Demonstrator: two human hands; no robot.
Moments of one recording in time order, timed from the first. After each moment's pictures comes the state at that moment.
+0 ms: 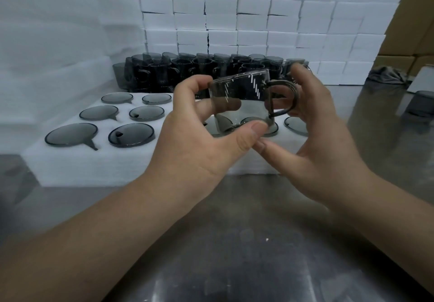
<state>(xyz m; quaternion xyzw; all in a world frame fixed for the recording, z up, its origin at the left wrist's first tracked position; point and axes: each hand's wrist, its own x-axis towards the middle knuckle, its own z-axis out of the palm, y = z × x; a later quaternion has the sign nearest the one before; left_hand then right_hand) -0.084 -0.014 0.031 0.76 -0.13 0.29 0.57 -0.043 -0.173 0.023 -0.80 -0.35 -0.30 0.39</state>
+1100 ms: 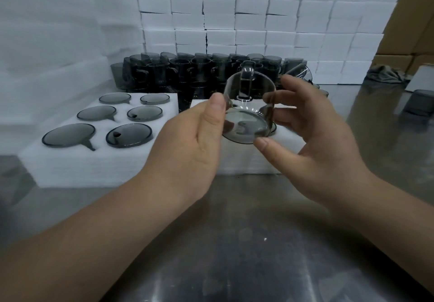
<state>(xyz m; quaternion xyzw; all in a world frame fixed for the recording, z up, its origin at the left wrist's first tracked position) -0.082 -0.010 0.029 0.82 -0.12 0.30 0.48 -0.046 -0.173 0.022 -0.77 -0.36 -0.27 0.45</state>
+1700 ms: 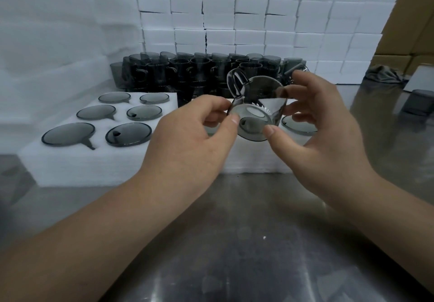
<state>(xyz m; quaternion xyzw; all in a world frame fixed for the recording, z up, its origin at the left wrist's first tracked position) -0.077 -0.010 0.029 0.84 -0.09 0.32 0.43 -0.045 -0.176 0.026 -0.80 -0.30 -0.33 0.41</state>
